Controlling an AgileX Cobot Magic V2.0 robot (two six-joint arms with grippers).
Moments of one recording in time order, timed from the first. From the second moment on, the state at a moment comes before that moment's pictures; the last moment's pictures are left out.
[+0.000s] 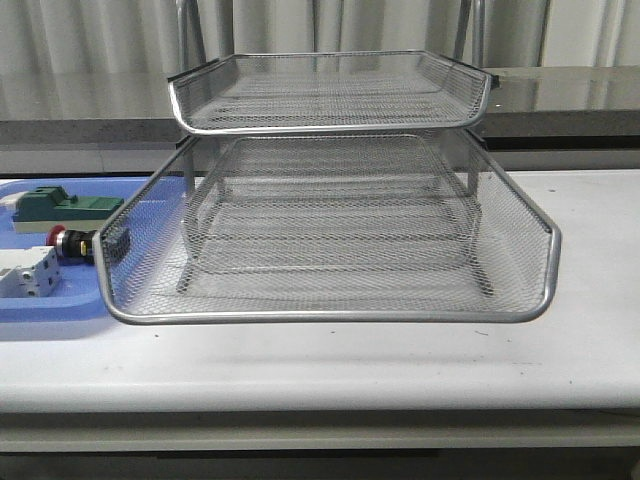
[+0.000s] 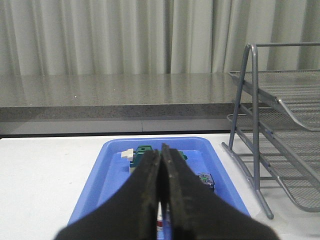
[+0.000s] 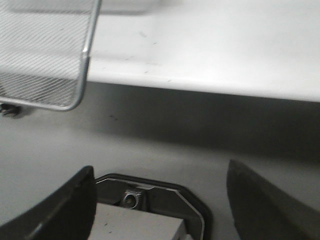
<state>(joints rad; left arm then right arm) -0.03 0.00 0.00 -0.02 0.00 -0.04 0.05 0.78 -0.66 0.27 0.94 -0.09</state>
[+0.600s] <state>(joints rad) -0.03 0.00 0.00 -0.02 0.00 -0.04 0.05 0.68 -0.76 0.05 1.00 0.03</state>
